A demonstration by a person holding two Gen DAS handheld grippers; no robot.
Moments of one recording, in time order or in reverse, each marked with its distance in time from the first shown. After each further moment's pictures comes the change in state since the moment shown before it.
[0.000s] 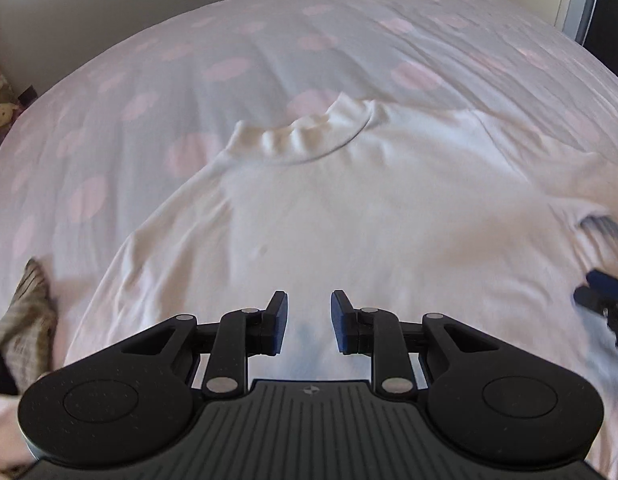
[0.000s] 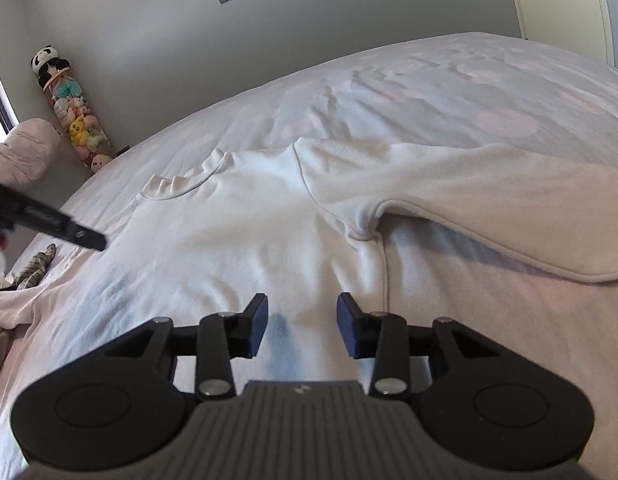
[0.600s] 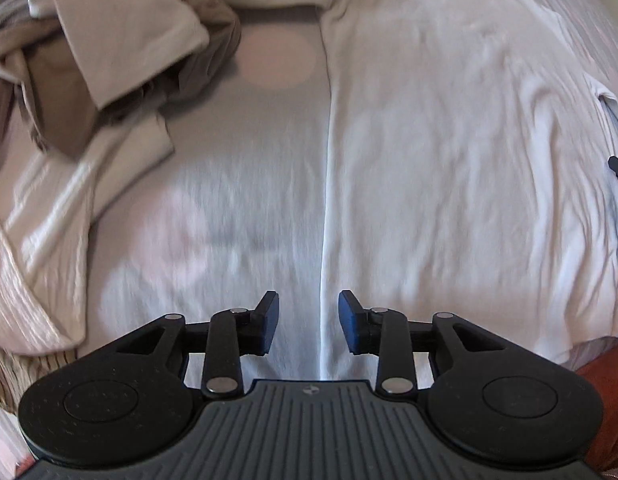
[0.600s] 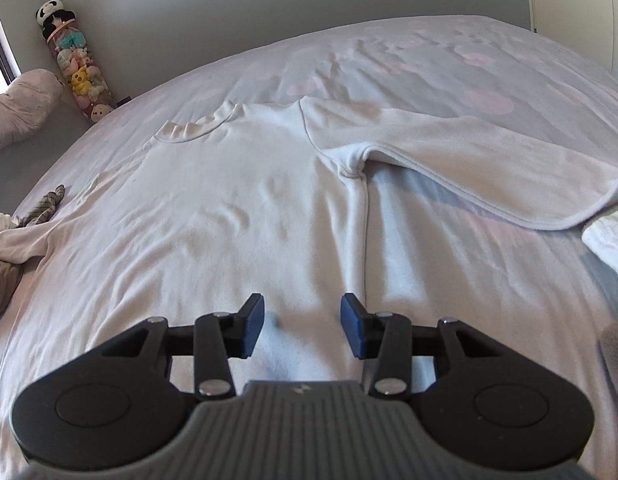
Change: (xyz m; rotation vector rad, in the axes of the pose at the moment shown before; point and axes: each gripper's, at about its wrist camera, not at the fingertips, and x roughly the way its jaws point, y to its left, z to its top) left arm -0.088 0.074 -0.239 -0.399 0.372 -0.085; right arm -0.059 0.003 -0.016 -0.064 0.133 -0.039
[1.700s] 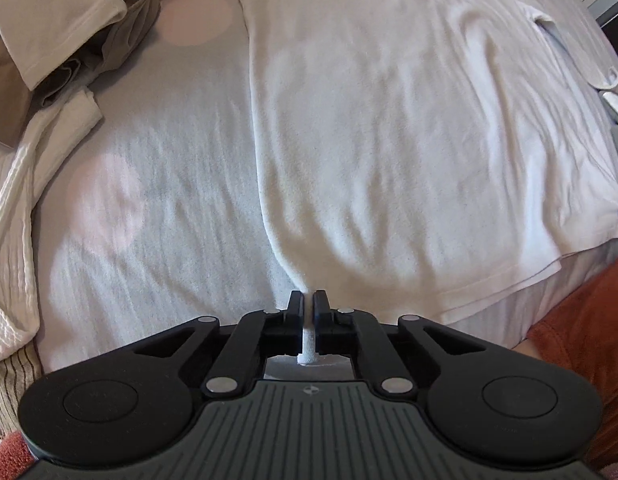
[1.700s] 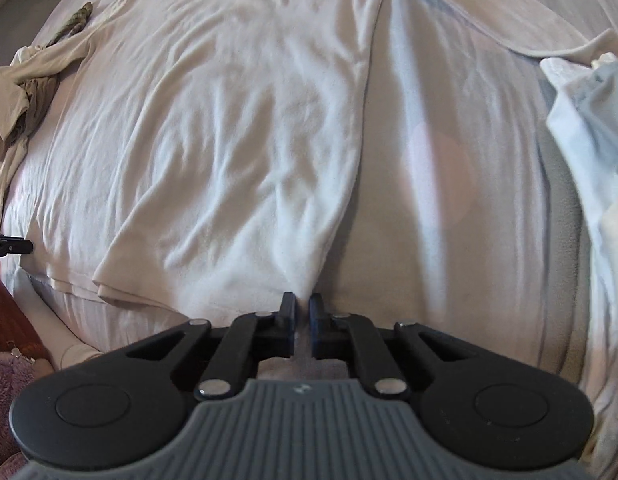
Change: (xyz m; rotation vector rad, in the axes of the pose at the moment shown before) left arm -0.005 -0.011 -0.018 0.206 0.011 -0.117; right arm -0.104 0.010 -0.041 -0.118 0.604 0.008
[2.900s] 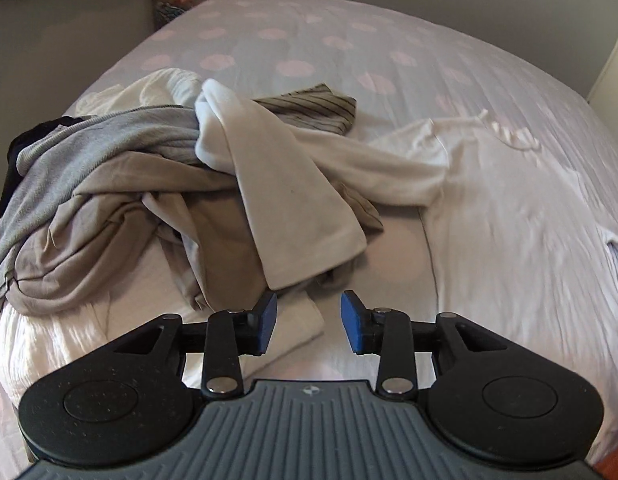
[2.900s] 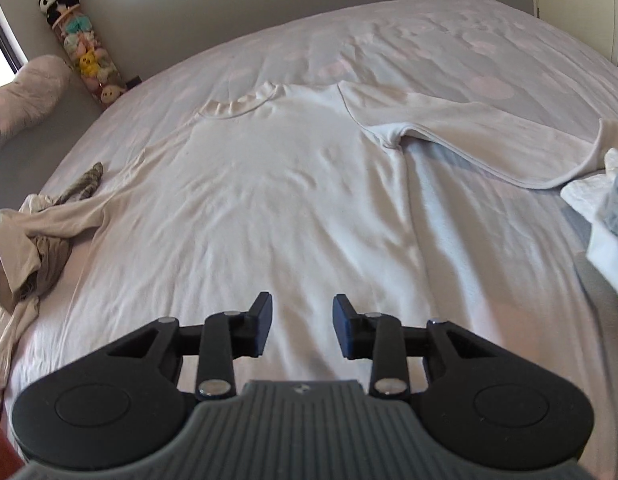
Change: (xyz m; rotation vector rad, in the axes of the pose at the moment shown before) left arm -0.077 0.138 0.045 -0.290 -0.476 0.173; right arm 0.022 0.049 0.047 0.139 -0.577 0.039
